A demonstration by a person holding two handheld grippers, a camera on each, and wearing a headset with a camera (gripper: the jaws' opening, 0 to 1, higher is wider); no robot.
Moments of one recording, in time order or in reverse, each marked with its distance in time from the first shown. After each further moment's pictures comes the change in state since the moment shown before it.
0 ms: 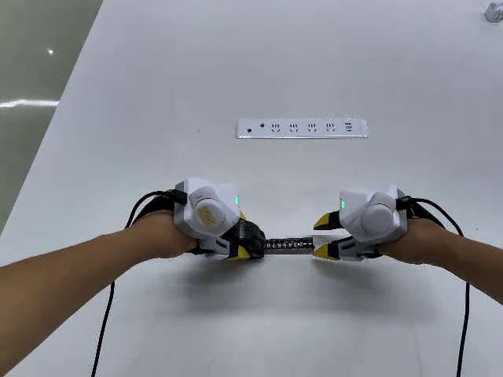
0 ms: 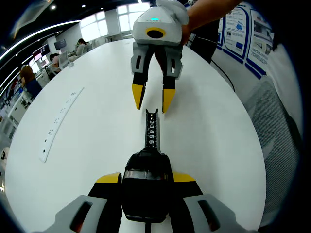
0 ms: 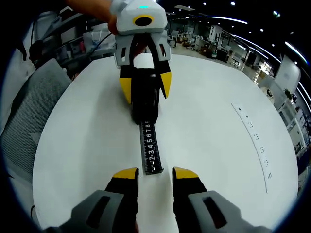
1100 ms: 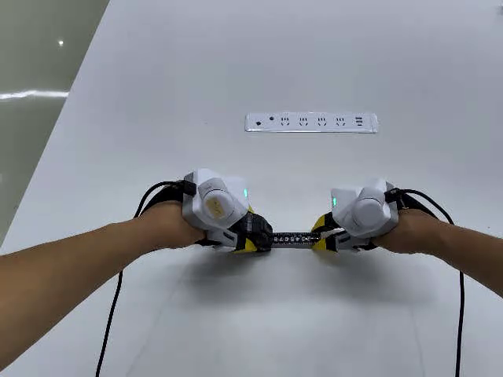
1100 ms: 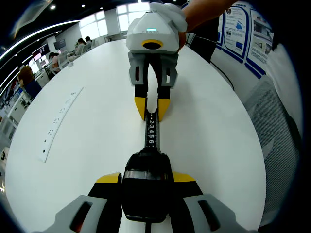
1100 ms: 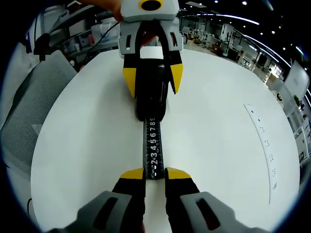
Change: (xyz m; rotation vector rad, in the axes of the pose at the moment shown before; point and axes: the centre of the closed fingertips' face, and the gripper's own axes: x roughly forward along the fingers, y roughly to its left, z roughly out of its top) left arm -0.001 0.000 -0.001 0.006 0.007 -0.002; right arm 0.018 0.005 -0.003 -0.058 0.045 0.070
